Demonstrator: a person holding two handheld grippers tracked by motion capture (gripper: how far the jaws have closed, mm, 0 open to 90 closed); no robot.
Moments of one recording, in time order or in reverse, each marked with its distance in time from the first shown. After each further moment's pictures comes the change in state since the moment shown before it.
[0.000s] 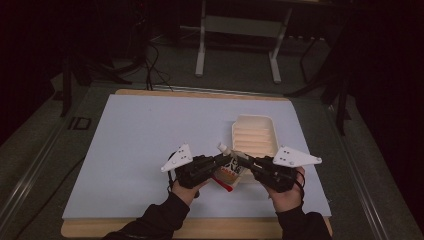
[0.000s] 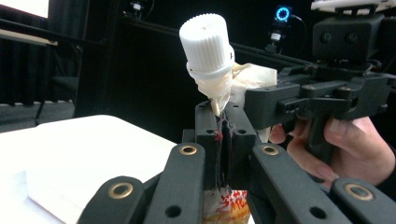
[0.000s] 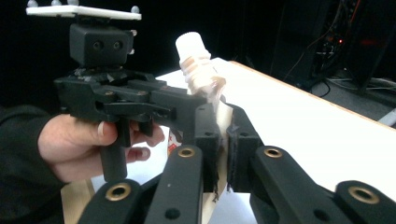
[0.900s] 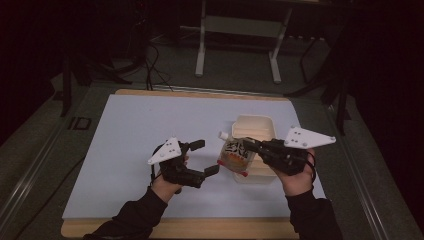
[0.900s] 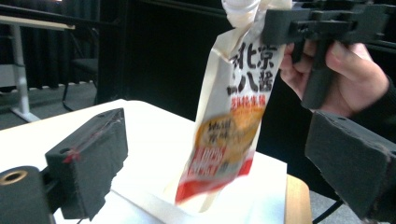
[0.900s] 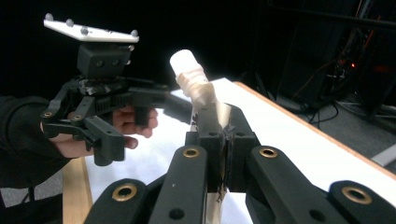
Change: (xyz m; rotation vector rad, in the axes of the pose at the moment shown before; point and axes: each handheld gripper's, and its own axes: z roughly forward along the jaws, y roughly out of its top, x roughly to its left) left arm 0.006 0.031 -0.034 0.136 0.074 0.064; right arm -0.026 0.046 -0.012 -0.038 0.088 -0.072
